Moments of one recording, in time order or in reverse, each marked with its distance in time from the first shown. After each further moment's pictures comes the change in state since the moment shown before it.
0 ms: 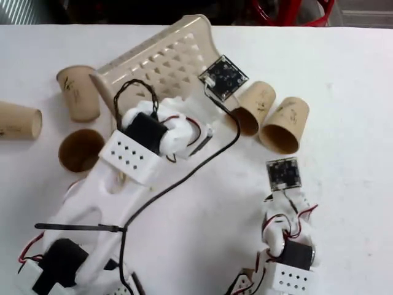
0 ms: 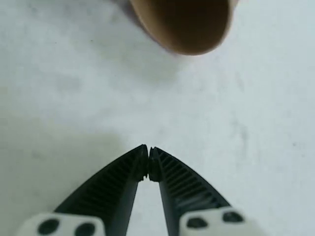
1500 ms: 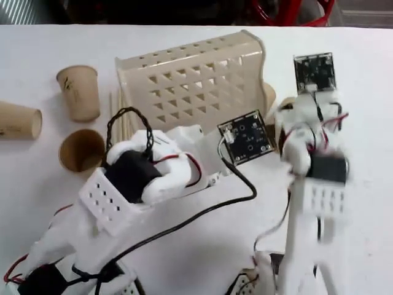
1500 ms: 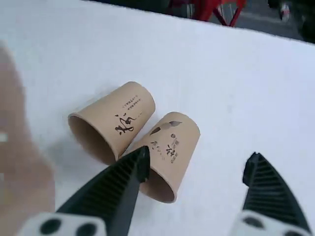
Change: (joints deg) left arm 12.7 -14.2 0.0 12.4 -11.8; right arm -5.8 59.2 -64.2 -8.1 -8.8
